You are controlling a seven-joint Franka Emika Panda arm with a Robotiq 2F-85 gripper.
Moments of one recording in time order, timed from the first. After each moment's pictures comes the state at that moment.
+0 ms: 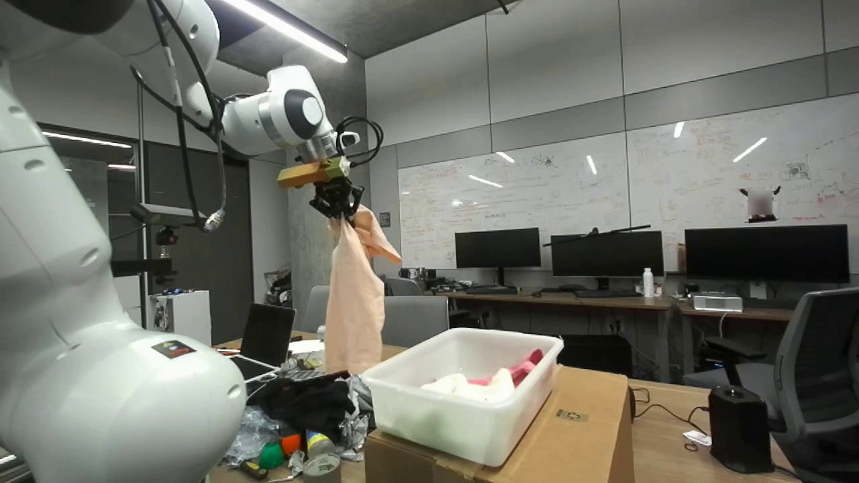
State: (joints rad) arm 0.14 -0.45 0.30 -2.15 -0.04 2.25 0.03
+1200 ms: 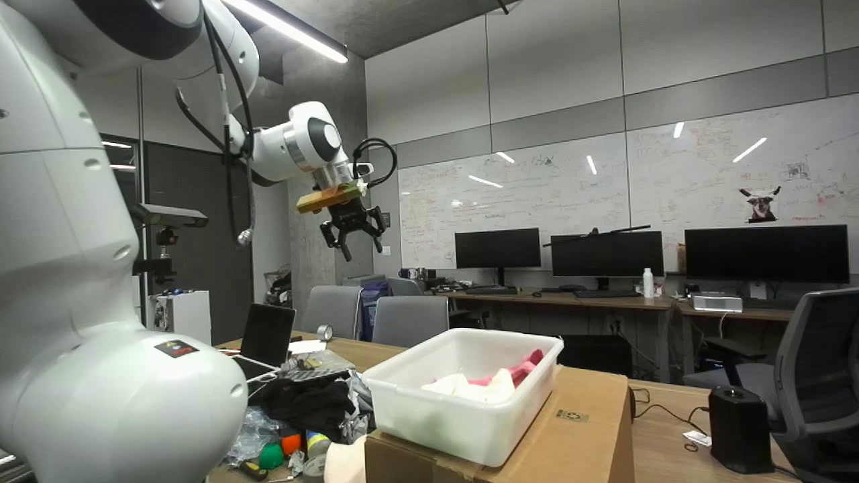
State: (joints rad) arm 0.16 -0.30 0.27 -2.11 -0.20 2.16 0.05
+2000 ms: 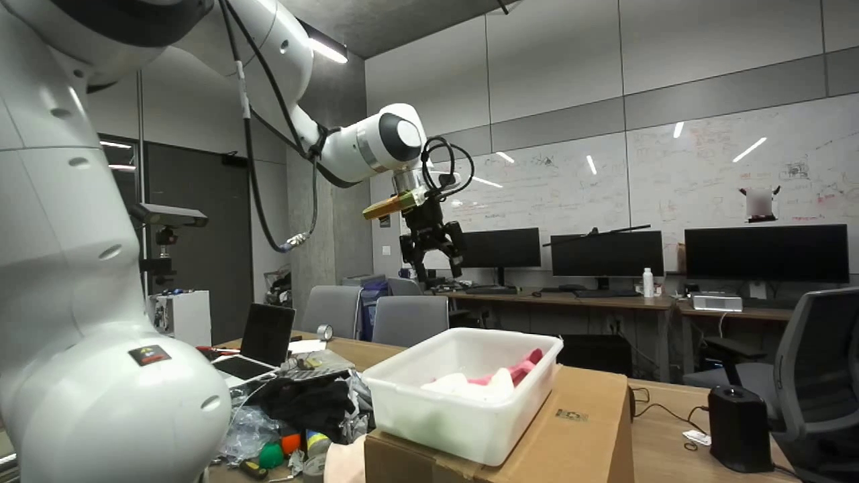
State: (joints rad) arm -0.02 -0.29 0.07 -2.16 -0.20 1.99 0.24
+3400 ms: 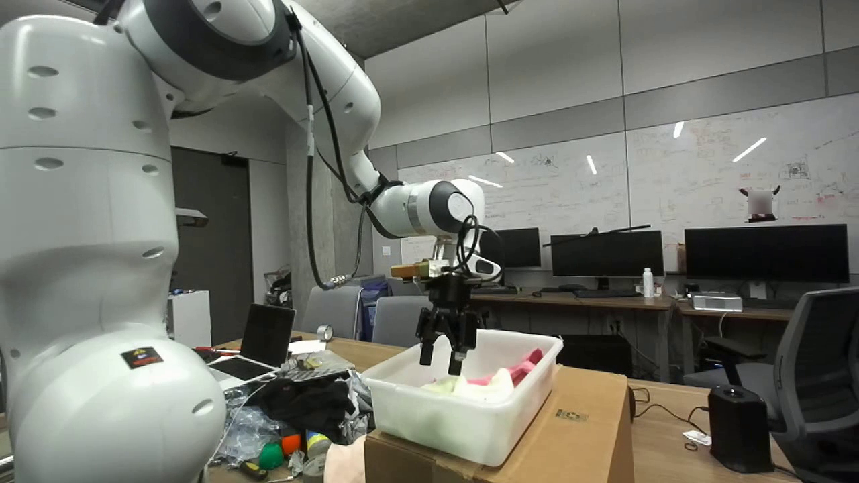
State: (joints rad) arm -0.06 -0.05 -0.04 -2.21 -0.03 1.85 0.32
